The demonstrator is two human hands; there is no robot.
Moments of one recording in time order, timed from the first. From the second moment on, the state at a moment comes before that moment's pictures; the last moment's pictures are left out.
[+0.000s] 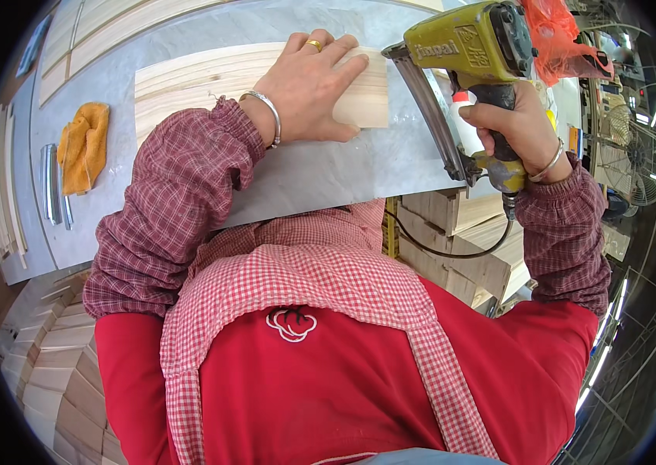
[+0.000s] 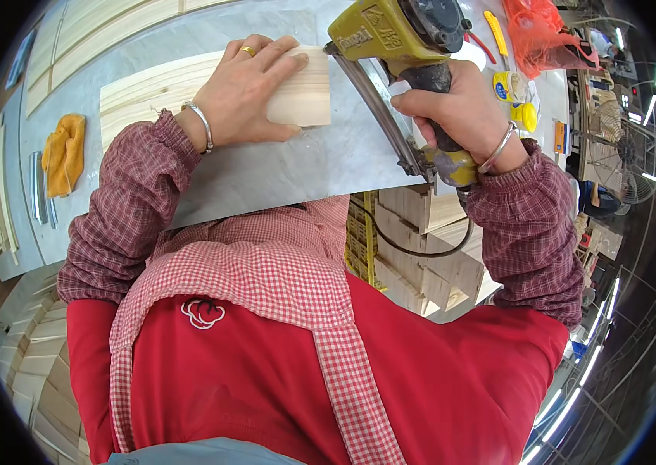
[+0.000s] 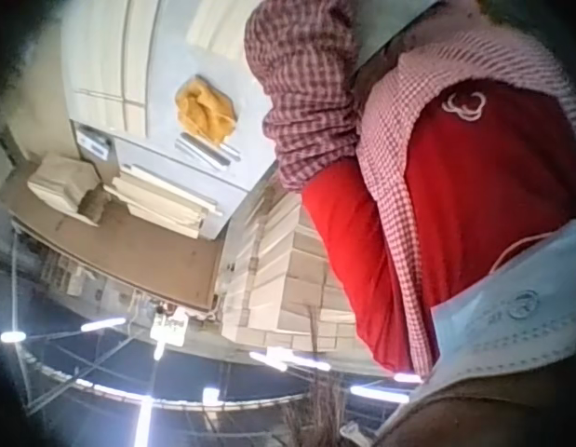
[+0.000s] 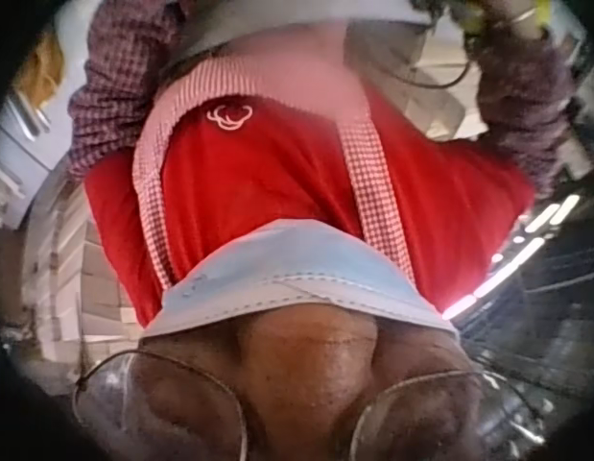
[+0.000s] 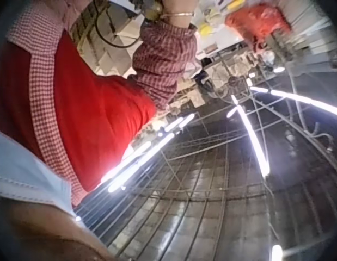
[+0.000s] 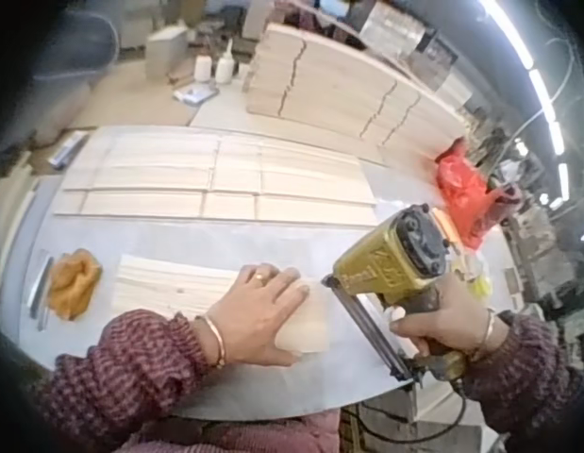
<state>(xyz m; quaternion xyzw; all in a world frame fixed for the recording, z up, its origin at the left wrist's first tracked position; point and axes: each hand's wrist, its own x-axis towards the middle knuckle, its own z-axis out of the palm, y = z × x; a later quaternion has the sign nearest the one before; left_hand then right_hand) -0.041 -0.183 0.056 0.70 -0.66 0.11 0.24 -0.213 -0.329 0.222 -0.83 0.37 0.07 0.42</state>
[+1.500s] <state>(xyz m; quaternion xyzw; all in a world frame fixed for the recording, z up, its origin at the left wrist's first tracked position) -0.038 -0.197 0.060 0.68 -0.68 0.03 0.25 -0.272 -0.306 0.213 -0.73 0.44 0.08 0.52</state>
